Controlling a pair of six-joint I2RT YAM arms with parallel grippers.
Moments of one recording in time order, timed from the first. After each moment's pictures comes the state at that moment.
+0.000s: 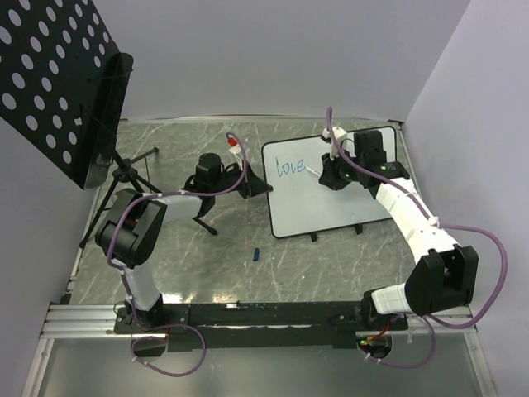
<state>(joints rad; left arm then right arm) -0.47 1.81 0.94 0.68 0.75 -0.47 0.19 1.37 1.19 -0.58 -0.43 -0.28</state>
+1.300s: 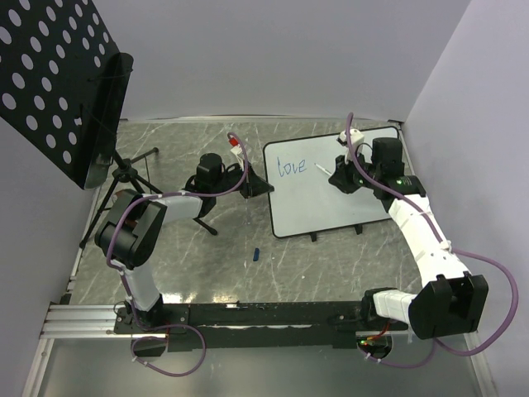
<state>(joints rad) -0.48 1.80 0.94 0.68 0.74 -0.45 0.10 1.21 1.09 -0.52 -0.49 -0.28</state>
